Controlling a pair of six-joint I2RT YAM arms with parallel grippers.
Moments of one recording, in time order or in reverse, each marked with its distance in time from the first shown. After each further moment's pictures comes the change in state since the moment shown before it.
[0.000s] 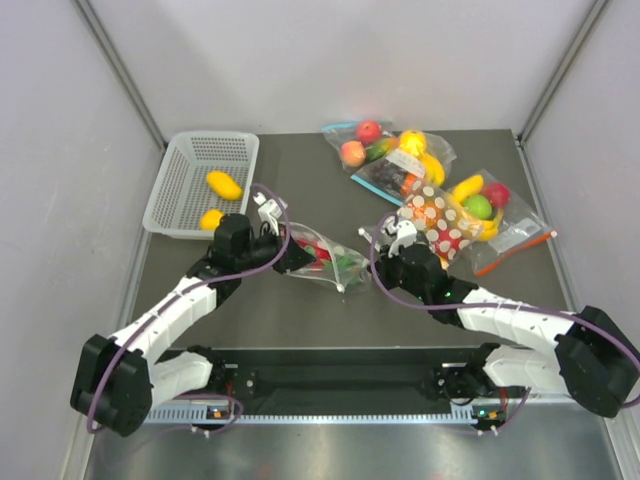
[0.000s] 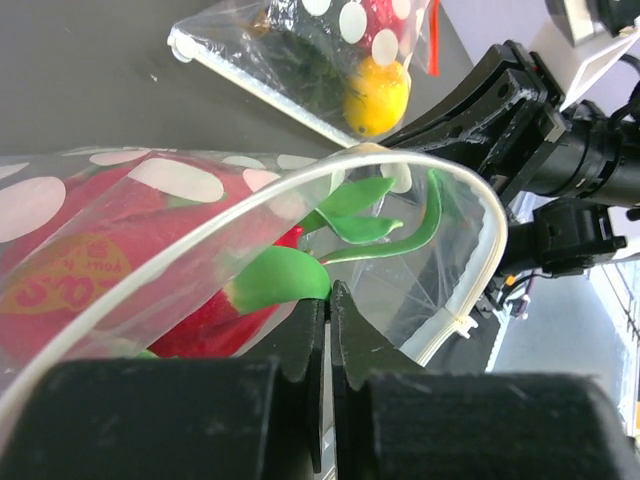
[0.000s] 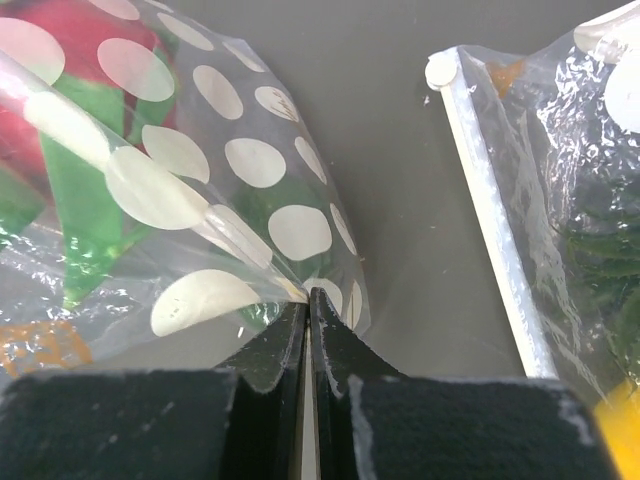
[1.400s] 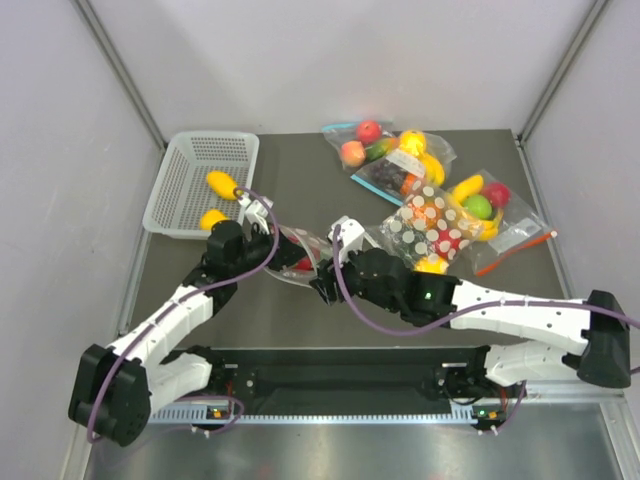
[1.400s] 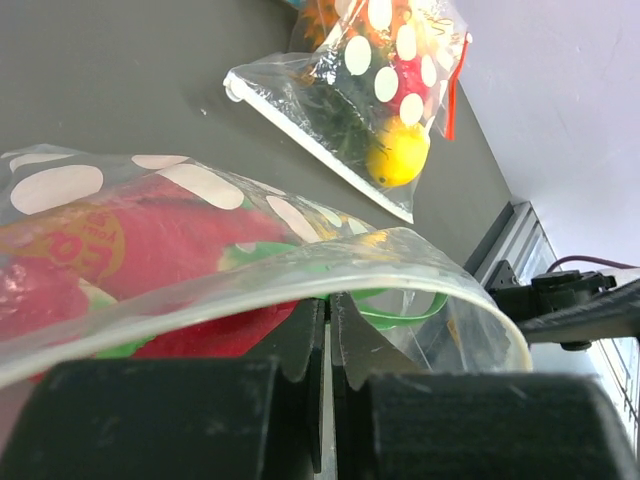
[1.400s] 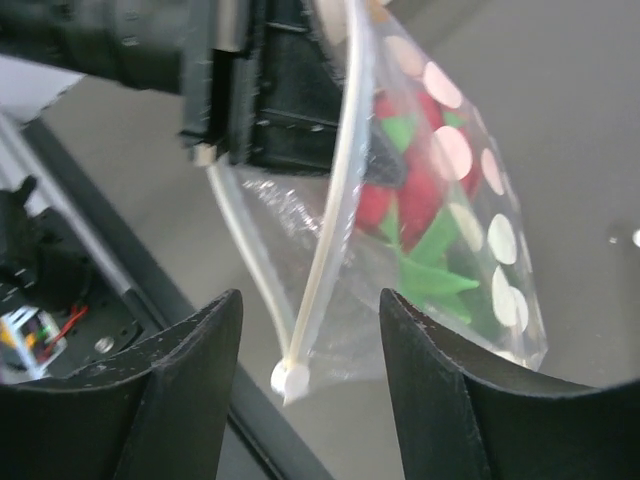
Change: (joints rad) left arm 0.029 -0.053 -0.077 0.116 -0.100 -0.120; right arm 0.443 0.043 0.452 -0.321 0.172 -0.057
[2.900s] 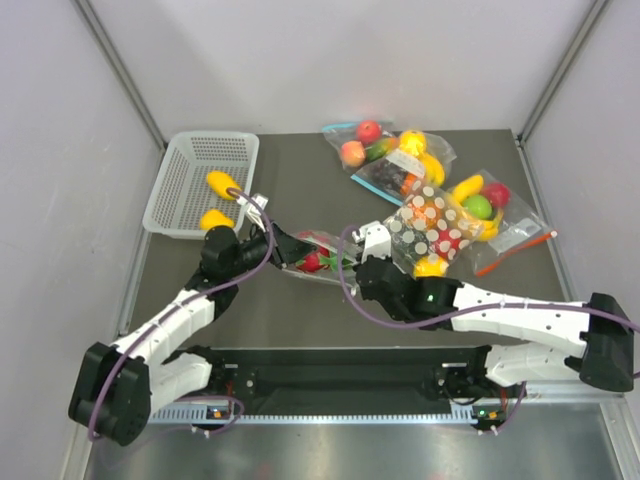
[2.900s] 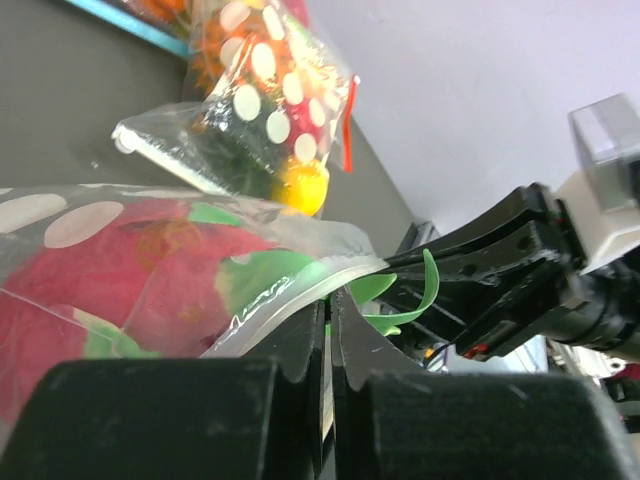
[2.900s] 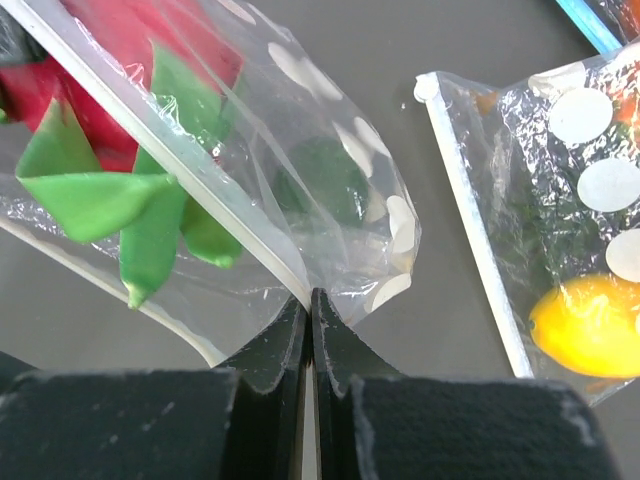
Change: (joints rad) left arm -0.002 -0.003 -0.063 0.296 0.105 -0.197; right arm -0.034 -0.006 -0.069 -0.237 0.366 0.135
